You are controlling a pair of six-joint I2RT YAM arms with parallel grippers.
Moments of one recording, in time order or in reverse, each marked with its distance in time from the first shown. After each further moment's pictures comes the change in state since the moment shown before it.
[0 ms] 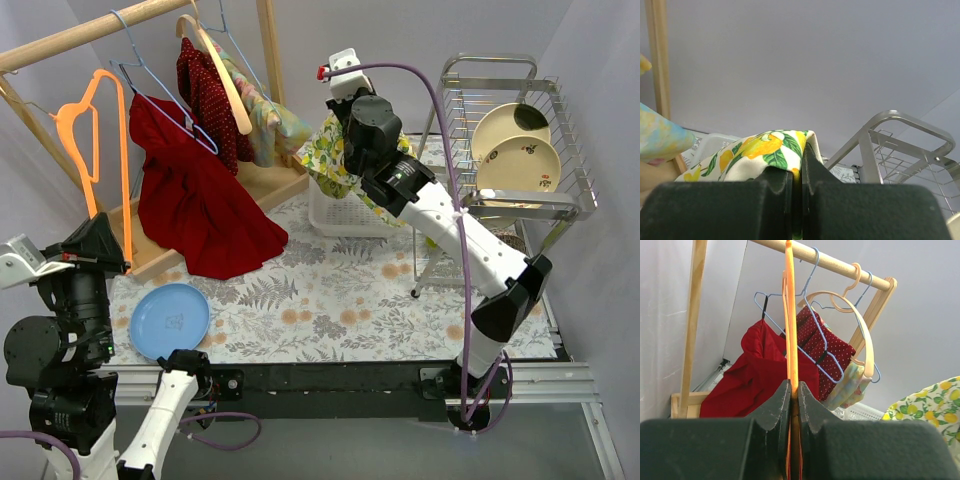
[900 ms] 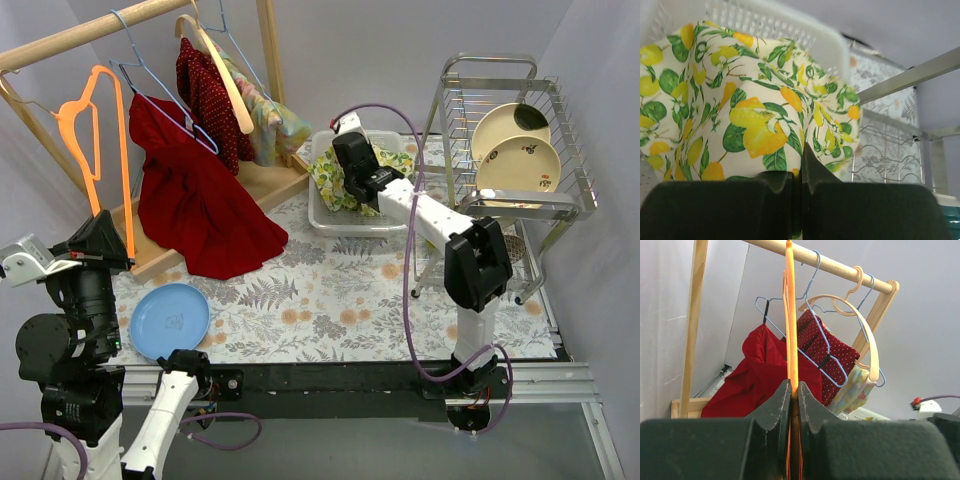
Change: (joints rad) left arm 0.000 -0.032 -0.090 0.094 -0.008 0.025; right arm -0.194 0.223 -0.249 -0.170 -0.117 0.379
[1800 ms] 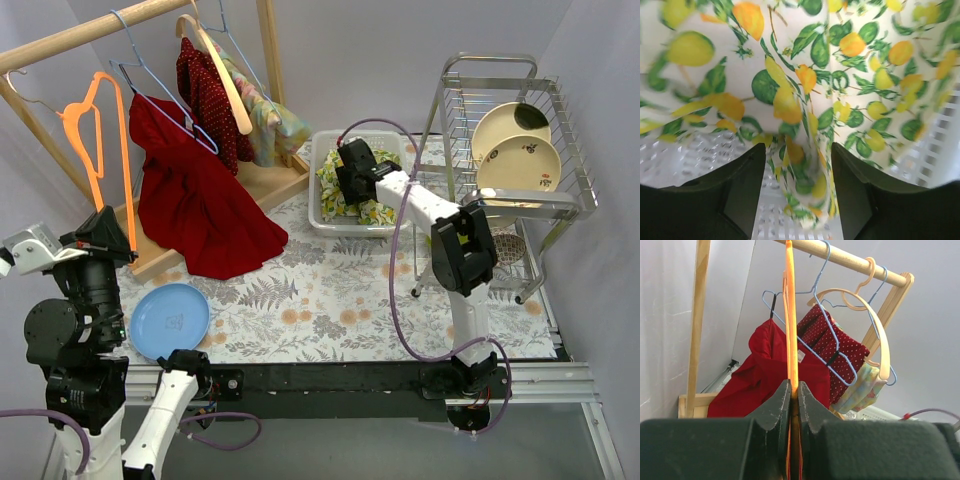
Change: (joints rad) left arm 0.000 0.023 -0.014 0.011 -0.023 0.010; right arm -0.082 0.217 0.090 -0.299 -0.340 0.224
